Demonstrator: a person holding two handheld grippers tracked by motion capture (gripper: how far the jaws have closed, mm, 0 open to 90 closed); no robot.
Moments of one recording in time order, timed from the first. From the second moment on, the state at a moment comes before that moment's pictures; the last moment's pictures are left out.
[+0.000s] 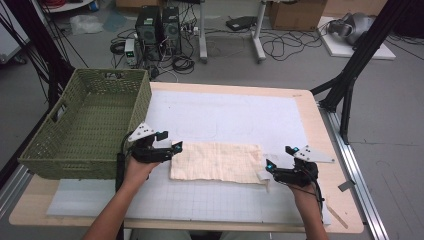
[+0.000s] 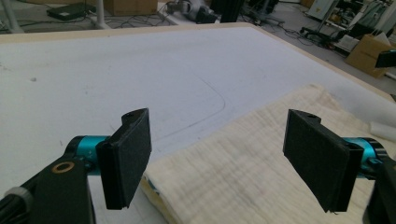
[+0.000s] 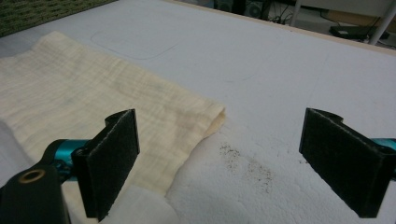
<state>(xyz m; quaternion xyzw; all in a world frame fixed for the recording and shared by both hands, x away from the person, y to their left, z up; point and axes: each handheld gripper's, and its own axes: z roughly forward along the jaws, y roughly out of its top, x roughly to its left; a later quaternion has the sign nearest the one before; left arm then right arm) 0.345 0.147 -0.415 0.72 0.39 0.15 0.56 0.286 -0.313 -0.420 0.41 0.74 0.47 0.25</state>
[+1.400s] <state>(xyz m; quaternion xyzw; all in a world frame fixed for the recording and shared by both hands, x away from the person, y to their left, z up) 0.377 0.128 -0.449 0.82 0.37 0.16 0.41 0.294 -0.300 -0.426 0.41 0.76 0.46 0.23</state>
